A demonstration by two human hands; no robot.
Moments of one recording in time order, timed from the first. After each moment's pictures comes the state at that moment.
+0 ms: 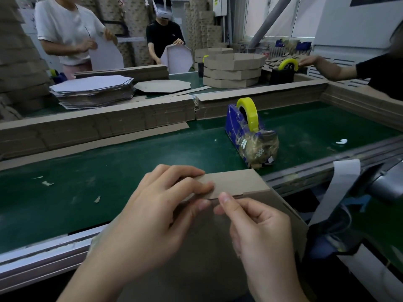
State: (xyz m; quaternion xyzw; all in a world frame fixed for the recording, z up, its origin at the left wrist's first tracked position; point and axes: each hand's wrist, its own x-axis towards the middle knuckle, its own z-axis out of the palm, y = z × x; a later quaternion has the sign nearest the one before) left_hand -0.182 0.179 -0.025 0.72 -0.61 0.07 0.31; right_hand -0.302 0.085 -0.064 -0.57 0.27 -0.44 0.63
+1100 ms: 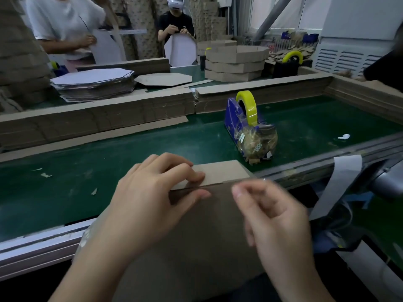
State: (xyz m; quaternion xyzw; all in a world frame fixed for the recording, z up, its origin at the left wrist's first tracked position) left_hand -0.187 0.165 -0.022 0.77 -0.56 0.15 0.26; right_hand -0.328 0.058 -0.070 -0.66 0.25 -0.44 0.55
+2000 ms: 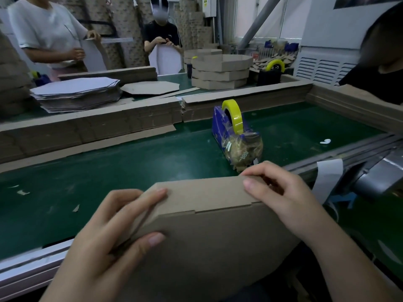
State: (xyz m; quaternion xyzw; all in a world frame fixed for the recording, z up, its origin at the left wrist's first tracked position) left_hand -0.182 0.207 -0.044 0.72 -0.56 0.07 0.40; right_hand -0.348 -0.018 -0.043 -0.81 0.20 -0.29 0.46
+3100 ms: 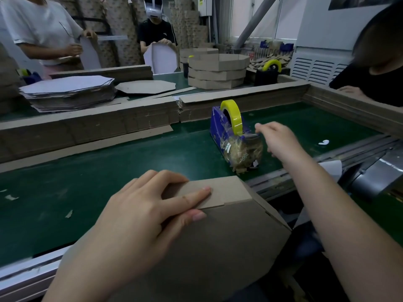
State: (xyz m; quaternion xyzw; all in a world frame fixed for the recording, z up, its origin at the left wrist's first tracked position) left_hand -0.177 0.158 -0.019 0.74 -0.64 0.13 0.19; right_hand -0.275 -0.142 -0.037 -0.76 0.44 -0.28 0.38
